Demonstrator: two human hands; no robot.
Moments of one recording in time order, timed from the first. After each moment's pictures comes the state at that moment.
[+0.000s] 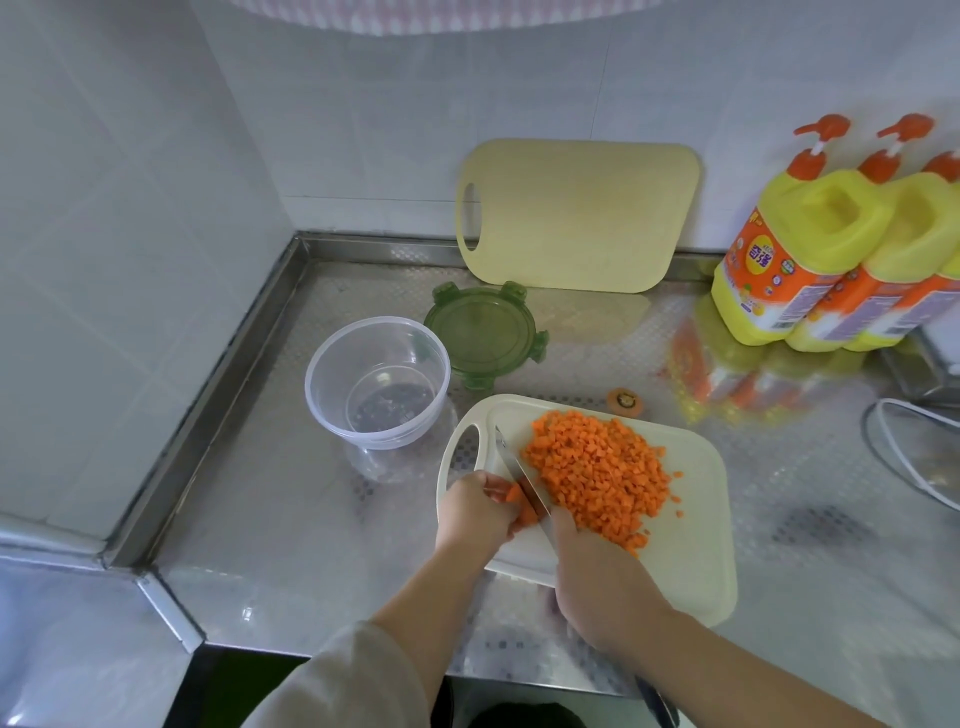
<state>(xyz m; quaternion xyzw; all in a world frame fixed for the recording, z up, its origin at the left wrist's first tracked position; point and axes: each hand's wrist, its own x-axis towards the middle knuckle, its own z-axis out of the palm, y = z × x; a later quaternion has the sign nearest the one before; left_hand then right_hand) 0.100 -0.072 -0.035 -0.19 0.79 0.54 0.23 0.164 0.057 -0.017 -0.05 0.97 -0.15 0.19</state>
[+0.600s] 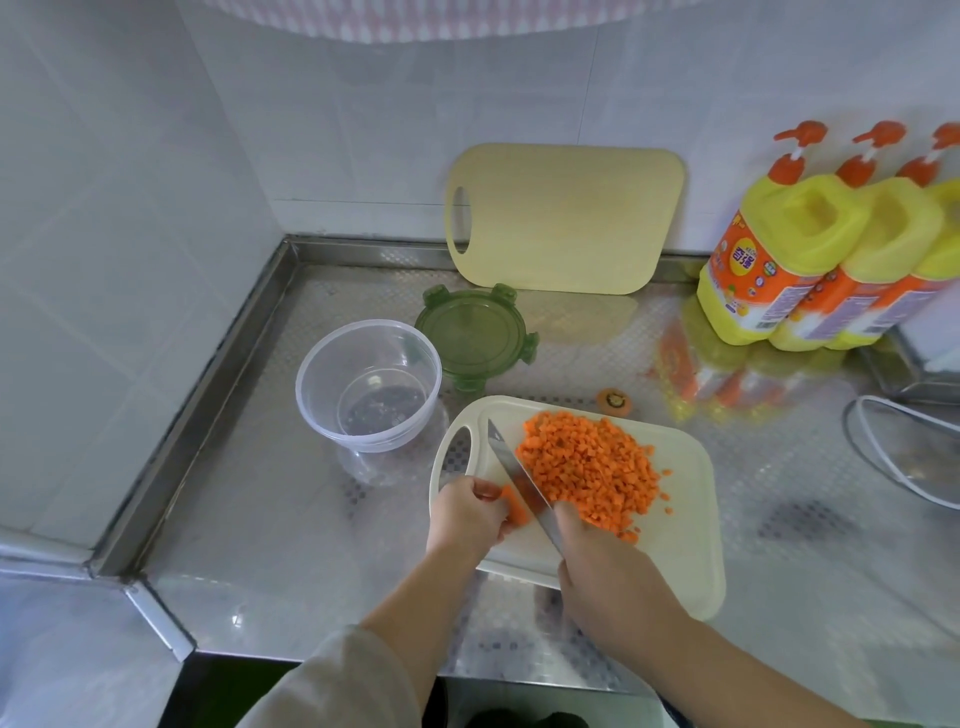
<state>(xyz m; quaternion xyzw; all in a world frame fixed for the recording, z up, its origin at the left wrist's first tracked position) 0.100 -0.072 -0.036 -0.21 0.77 0.56 0.23 0.169 0.061 0.019 -0.03 0.97 -0.17 0.18</state>
